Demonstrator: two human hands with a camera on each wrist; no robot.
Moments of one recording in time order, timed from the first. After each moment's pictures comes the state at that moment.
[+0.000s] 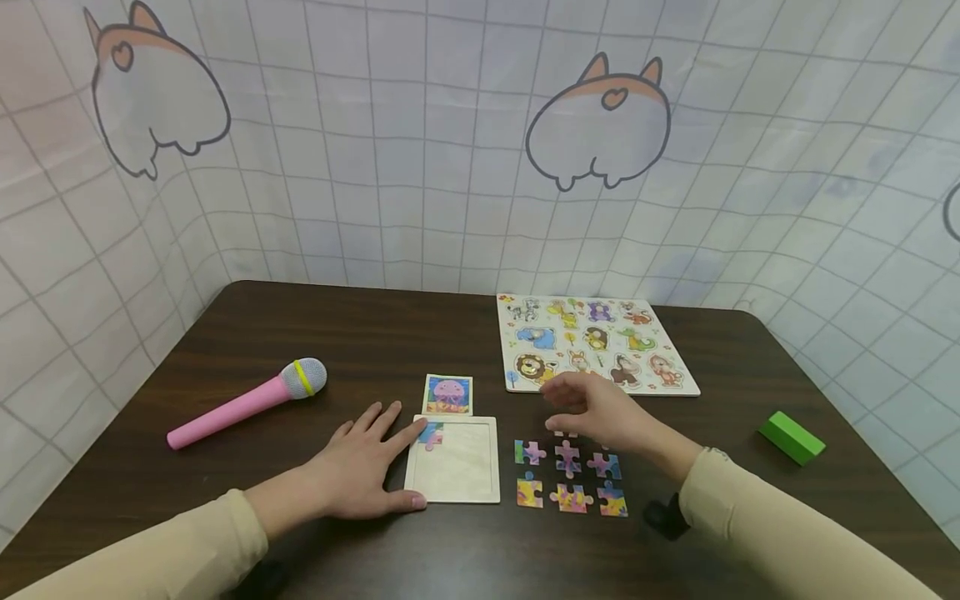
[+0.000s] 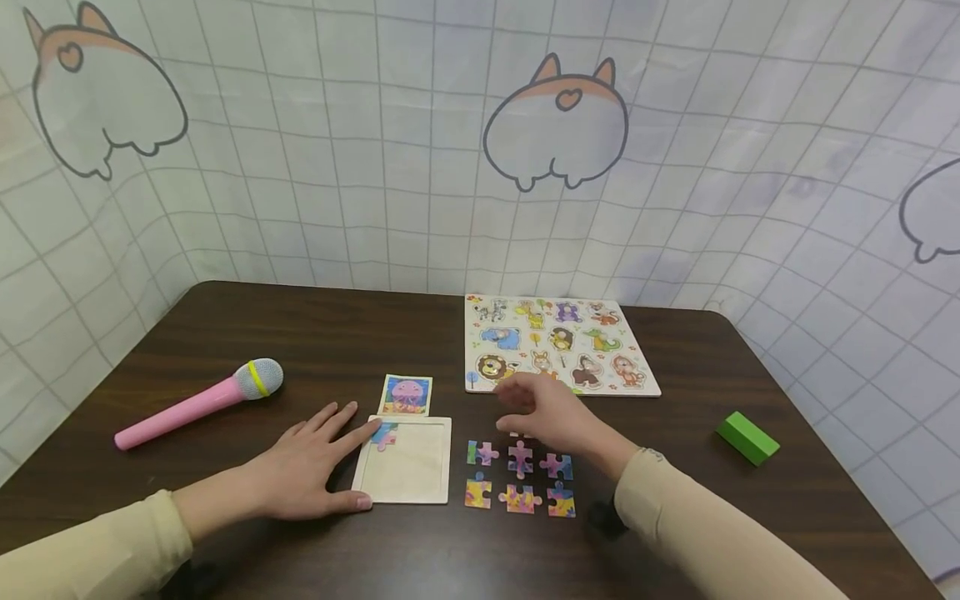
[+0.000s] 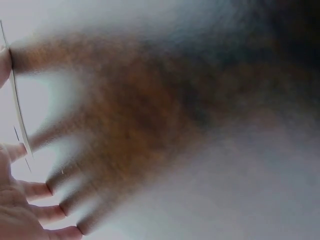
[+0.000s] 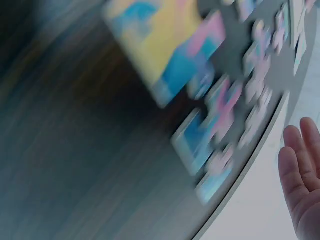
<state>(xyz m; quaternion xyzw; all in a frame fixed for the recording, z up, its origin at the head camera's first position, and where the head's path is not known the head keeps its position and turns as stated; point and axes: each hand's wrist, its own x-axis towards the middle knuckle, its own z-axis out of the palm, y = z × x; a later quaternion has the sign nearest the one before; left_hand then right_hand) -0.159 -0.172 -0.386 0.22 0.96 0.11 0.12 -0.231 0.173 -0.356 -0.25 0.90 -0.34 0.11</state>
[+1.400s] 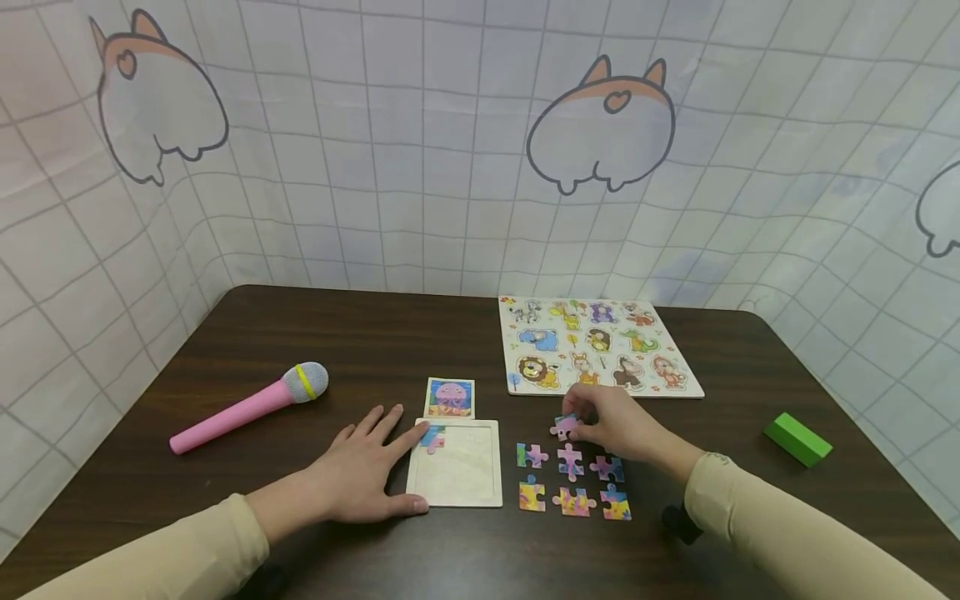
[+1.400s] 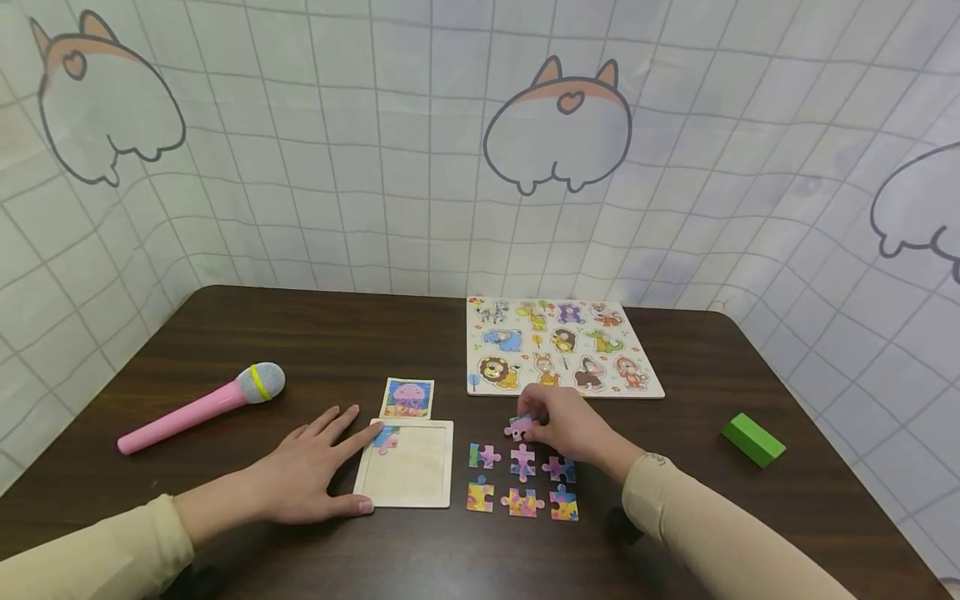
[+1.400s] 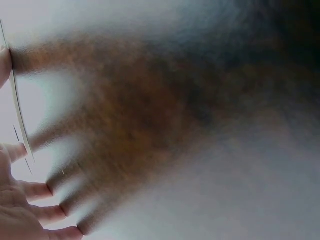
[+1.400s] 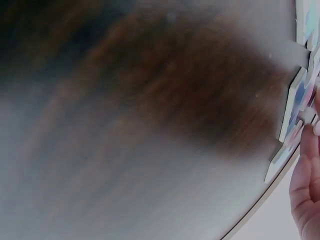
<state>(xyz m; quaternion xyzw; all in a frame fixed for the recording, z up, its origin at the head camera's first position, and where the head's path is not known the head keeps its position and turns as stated) -0.161 -0.172 -0.386 0.21 0.96 0.11 0.12 -0.240 0.191 -0.377 -0.26 0.93 -0.25 0.06</state>
